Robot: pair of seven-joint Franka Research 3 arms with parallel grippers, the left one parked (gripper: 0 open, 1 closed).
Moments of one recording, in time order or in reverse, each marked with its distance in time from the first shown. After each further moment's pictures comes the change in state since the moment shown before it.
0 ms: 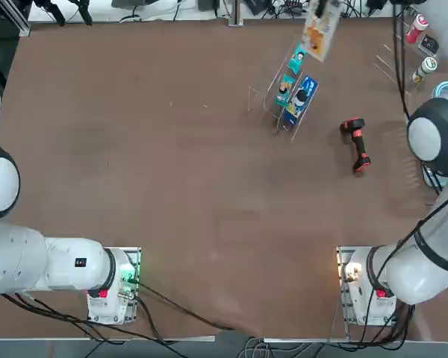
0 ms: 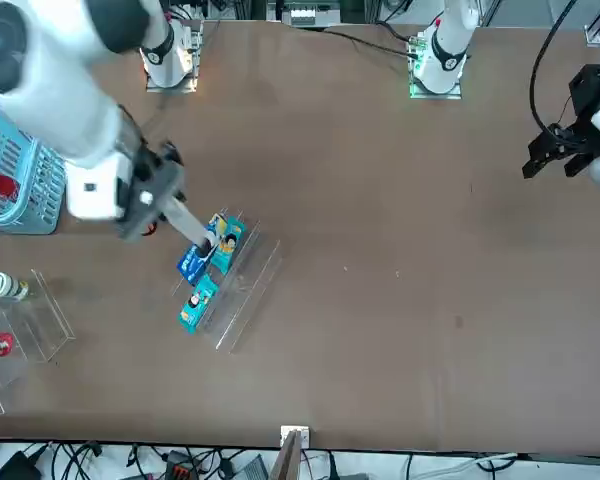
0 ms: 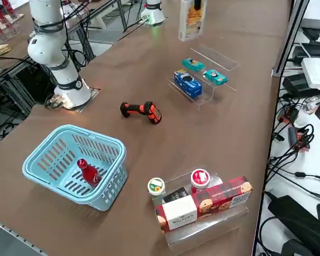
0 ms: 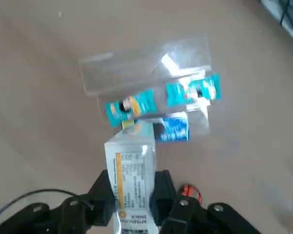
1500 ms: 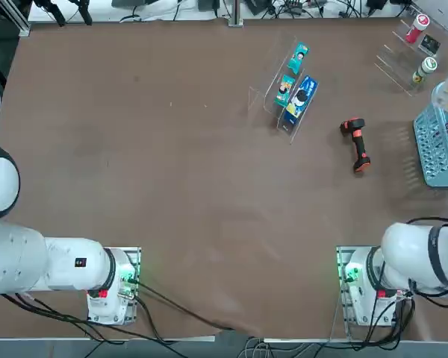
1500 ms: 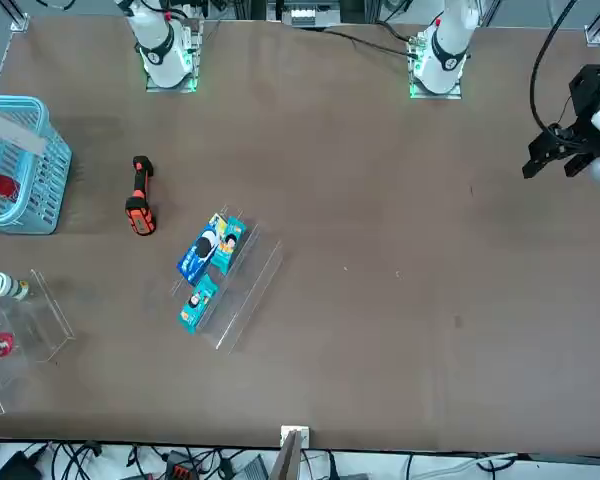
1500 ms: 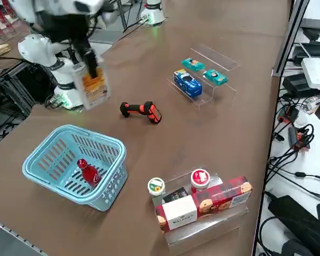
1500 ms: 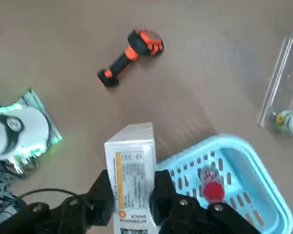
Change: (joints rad) arm -0.790 -0.460 -0.033 -0.704 -0.107 0.146 -1.081
